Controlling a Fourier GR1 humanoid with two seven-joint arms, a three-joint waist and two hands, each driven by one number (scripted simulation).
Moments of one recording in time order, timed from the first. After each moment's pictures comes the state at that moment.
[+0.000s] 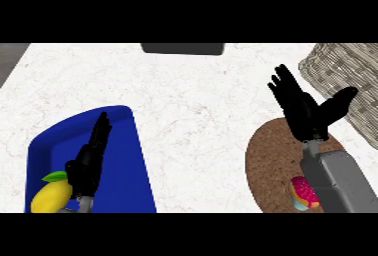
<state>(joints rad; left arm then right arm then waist) -0.03 0.31 -0.35 -1.49 0.18 0.44 -0.04 -0.36 -0.27 0.14 -1.34 -0.43 -0.13 0.10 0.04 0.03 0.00</state>
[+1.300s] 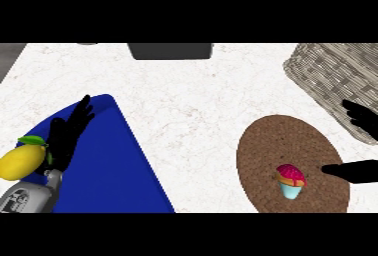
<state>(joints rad) -0.16 0.48 -0.26 -1.43 0.20 0.27 0.20 -0.04 -0.81 0.14 -1.70 -0.14 -0.06 0.47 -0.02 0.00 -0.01</state>
